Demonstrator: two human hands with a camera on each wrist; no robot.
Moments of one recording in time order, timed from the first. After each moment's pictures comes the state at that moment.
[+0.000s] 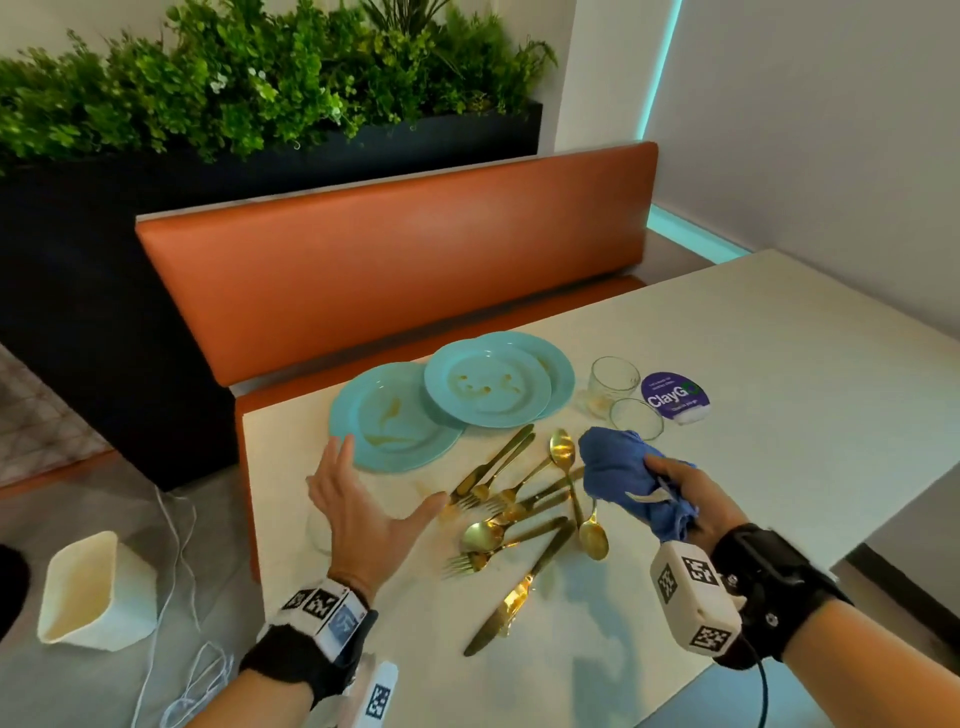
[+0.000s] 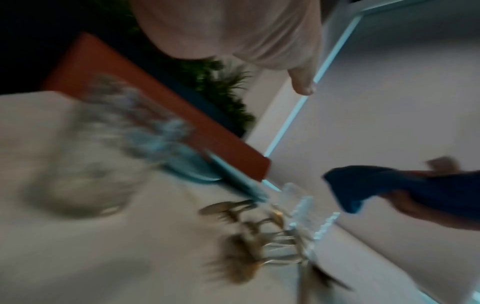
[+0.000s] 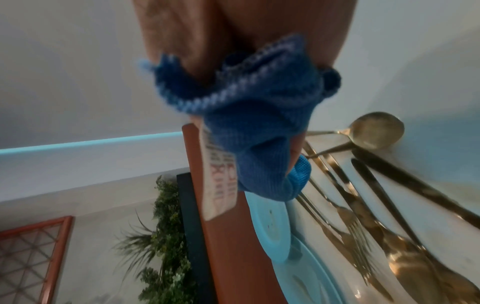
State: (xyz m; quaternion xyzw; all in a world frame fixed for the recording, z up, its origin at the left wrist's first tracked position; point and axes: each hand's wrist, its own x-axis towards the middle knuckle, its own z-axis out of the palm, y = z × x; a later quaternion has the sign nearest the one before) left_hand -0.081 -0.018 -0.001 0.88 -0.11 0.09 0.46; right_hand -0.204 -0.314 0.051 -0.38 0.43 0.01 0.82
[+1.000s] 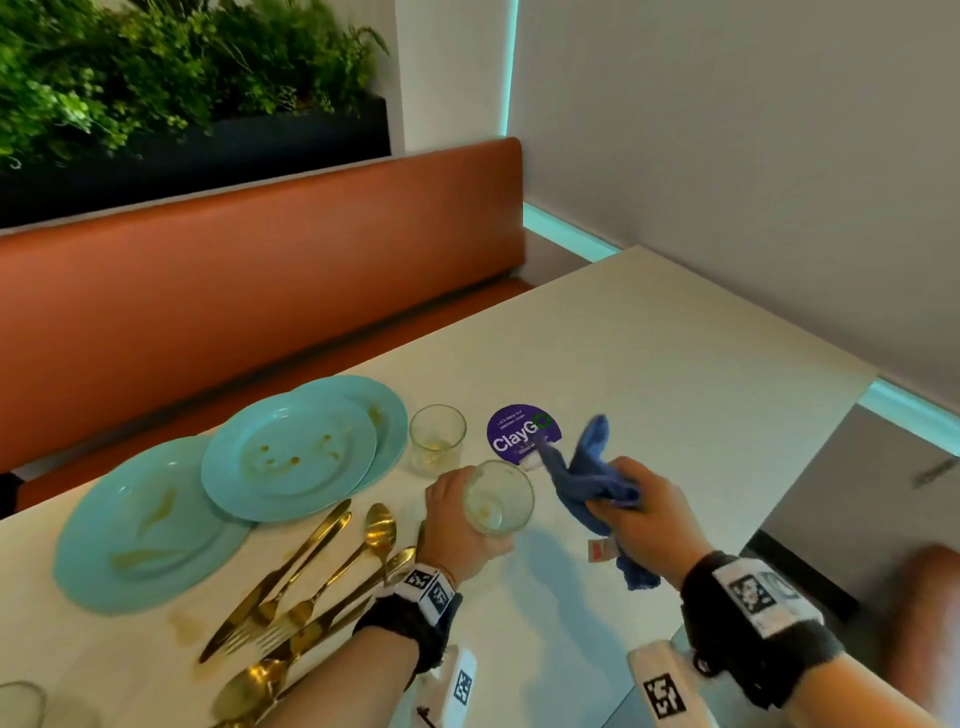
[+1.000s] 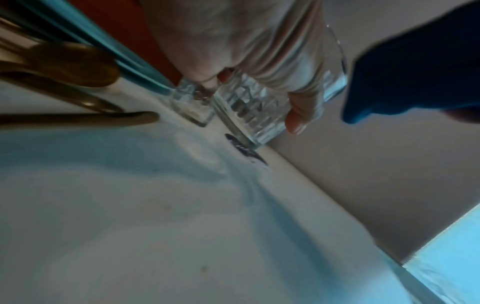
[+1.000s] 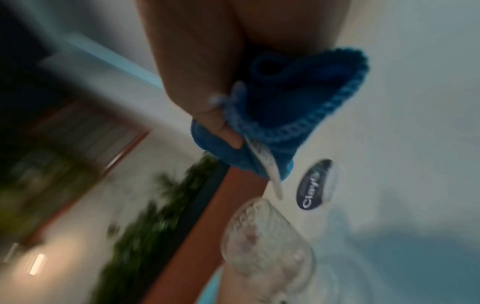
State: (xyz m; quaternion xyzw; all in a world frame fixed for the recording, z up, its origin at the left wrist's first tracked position) left_hand -0.101 -0.358 -0.034 0.86 -0.26 -0.17 0.41; right_hand -0.240 -0.493 0.069 -0.81 0.35 -0.10 0.46
